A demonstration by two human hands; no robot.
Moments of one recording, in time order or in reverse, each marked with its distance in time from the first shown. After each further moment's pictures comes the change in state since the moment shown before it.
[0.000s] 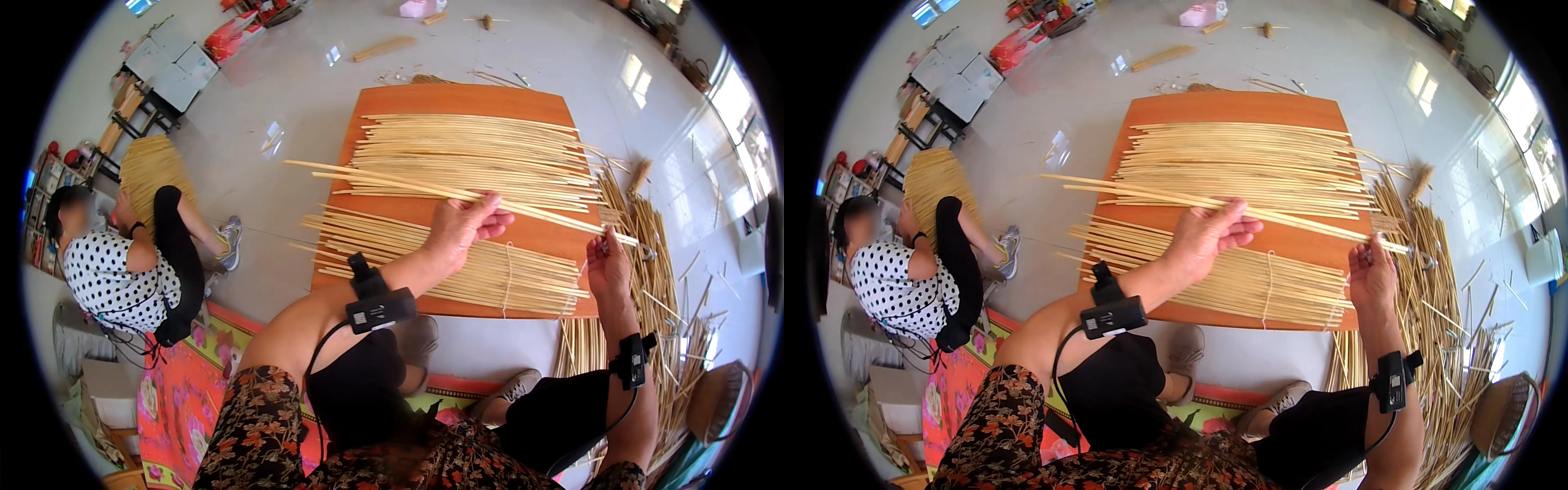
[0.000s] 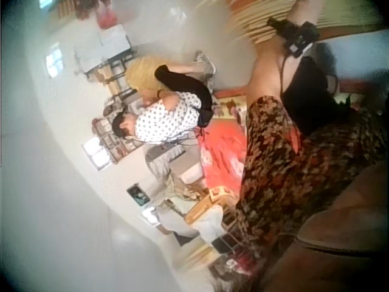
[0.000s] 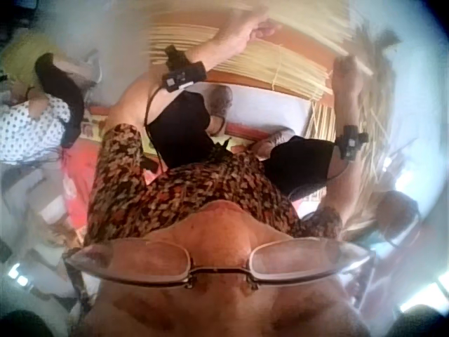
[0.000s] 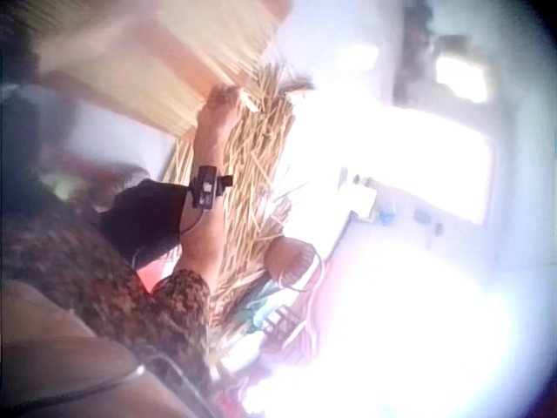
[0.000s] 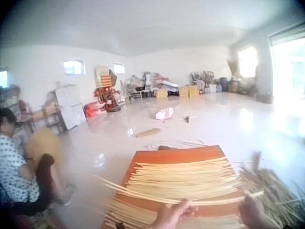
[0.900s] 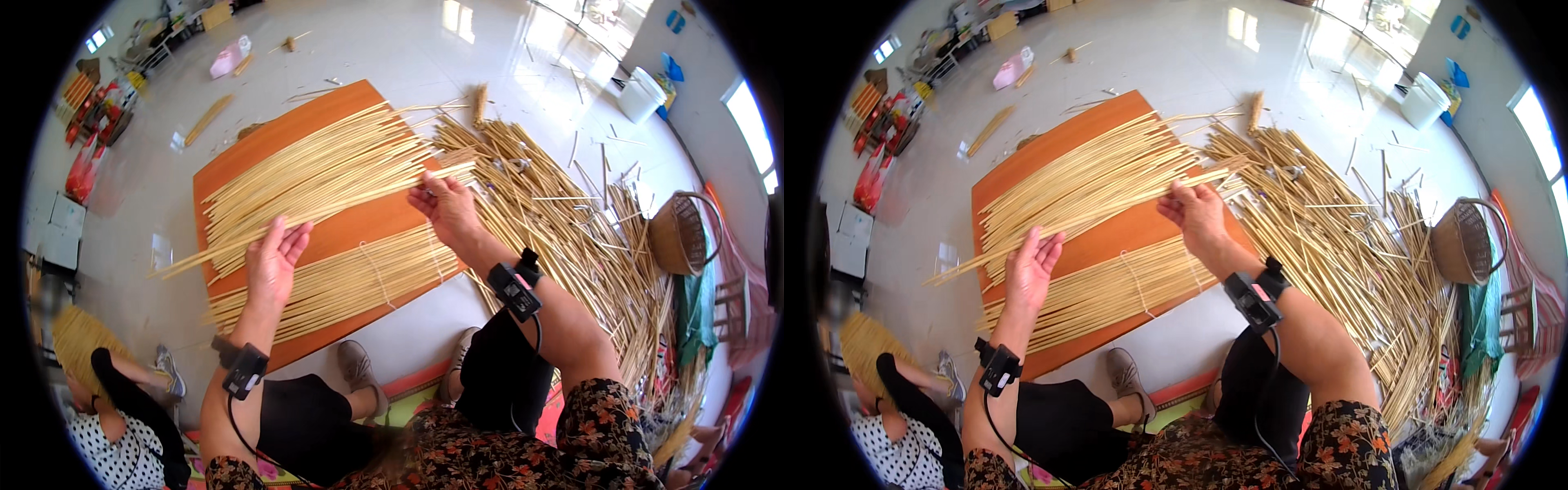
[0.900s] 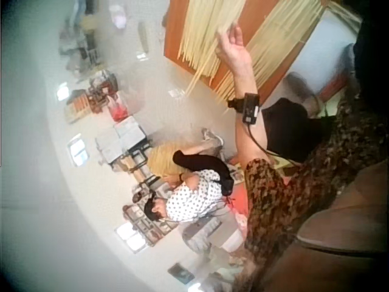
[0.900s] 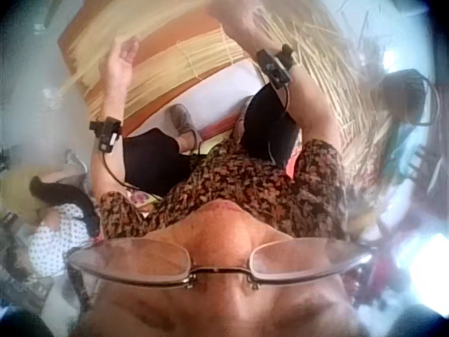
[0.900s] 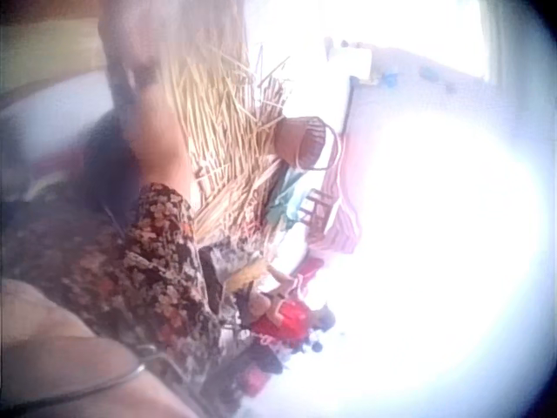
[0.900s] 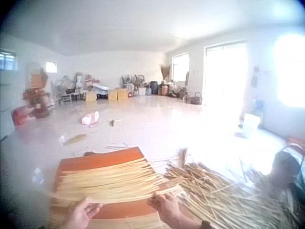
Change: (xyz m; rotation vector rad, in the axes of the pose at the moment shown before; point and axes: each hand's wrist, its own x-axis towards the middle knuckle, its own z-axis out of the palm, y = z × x) left_hand 0.006 0.024 -0.006 0.045 0.067 0.050; right_hand -0.023 -0.001 0.045 0.005 -0.021 -0.051
